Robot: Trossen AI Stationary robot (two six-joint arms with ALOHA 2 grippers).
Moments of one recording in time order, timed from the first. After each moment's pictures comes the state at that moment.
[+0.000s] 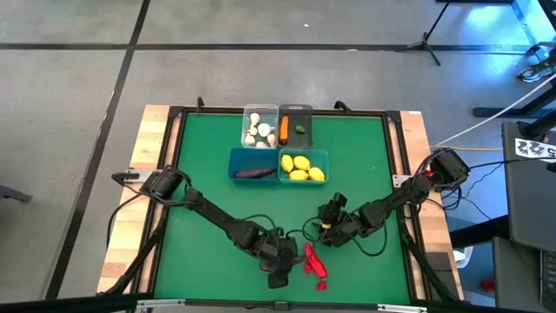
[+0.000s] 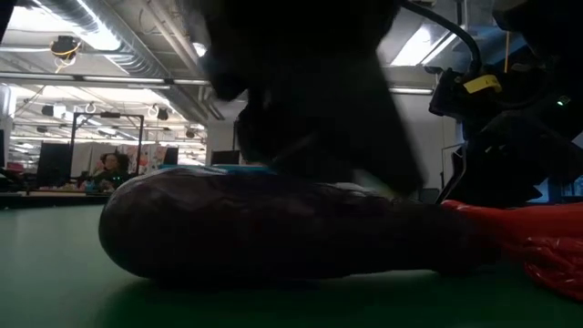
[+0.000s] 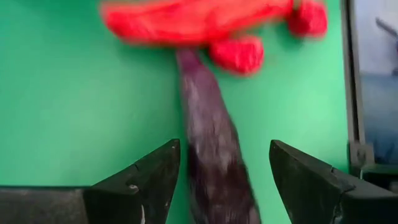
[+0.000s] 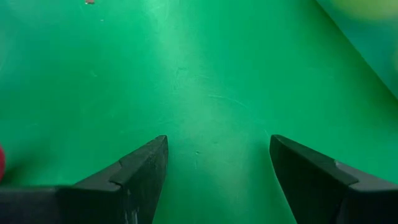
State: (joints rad) left arm -0.46 2.15 1.51 -0.29 -0.08 -0.62; right arm 0.53 1.68 0.69 -0.05 0.57 0.76
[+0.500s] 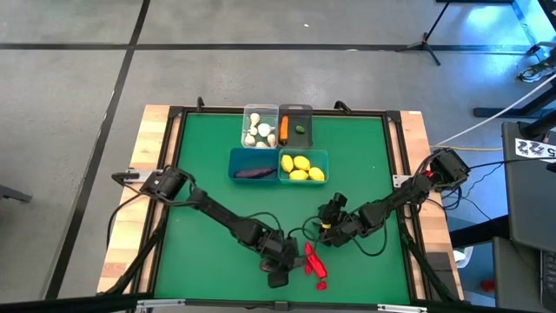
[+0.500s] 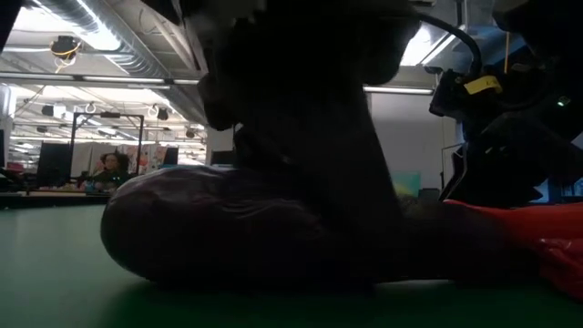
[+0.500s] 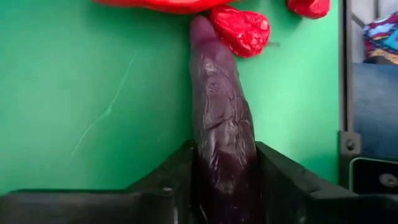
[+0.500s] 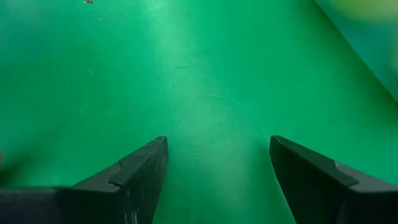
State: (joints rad) left arm -0.44 2.20 1.50 -0.27 0.08 -0.65; right arm 0.53 1.68 0.69 -0.05 0.57 0.75
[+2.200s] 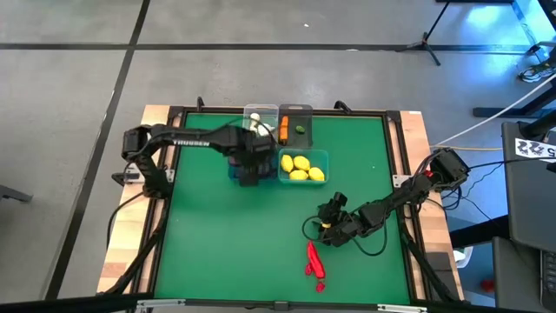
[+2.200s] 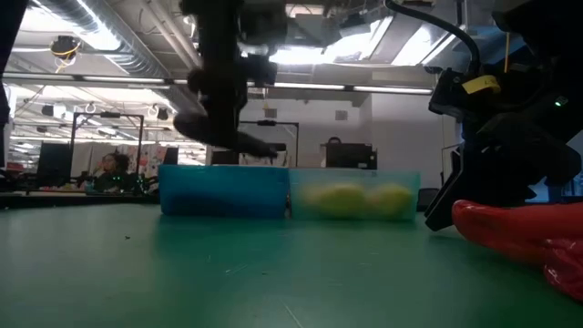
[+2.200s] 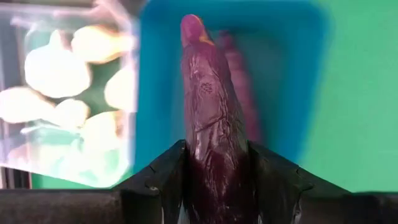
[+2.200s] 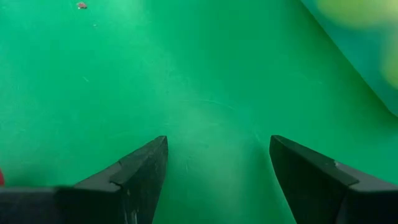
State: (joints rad) left arm 0.18 1.73 1.38 -1.01 -0.21 0.11; right arm 0.53 1.68 0.69 -0.06 0.59 0.75
